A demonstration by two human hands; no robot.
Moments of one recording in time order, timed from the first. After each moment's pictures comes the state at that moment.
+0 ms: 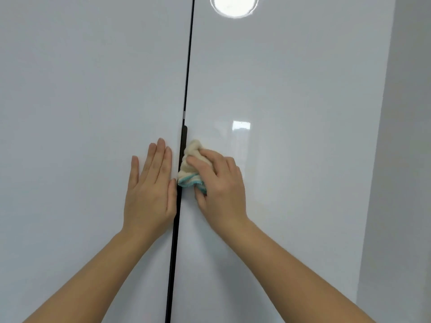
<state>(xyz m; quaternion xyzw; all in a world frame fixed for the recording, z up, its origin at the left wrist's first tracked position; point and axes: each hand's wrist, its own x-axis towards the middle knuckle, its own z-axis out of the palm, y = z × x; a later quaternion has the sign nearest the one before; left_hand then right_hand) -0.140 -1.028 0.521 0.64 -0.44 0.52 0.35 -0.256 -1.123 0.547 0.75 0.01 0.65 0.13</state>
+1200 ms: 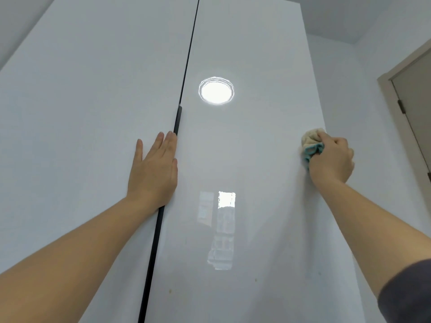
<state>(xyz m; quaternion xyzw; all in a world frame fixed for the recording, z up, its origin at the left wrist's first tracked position) -0.148 -1.054 0.474 0.62 -0.38 0.59 0.35 -0.427 -1.263 0.537 0.55 -0.33 0.76 0.08</state>
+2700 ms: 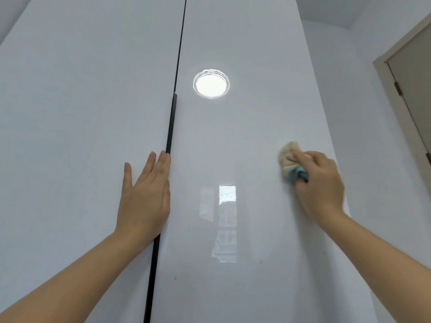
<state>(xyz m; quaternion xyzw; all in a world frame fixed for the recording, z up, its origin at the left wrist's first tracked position) -0.140 -1.057 0.402 0.58 -0.42 0.59 0.37 -0.405 -1.256 0.441 0.61 -0.20 0.74 0.20</state>
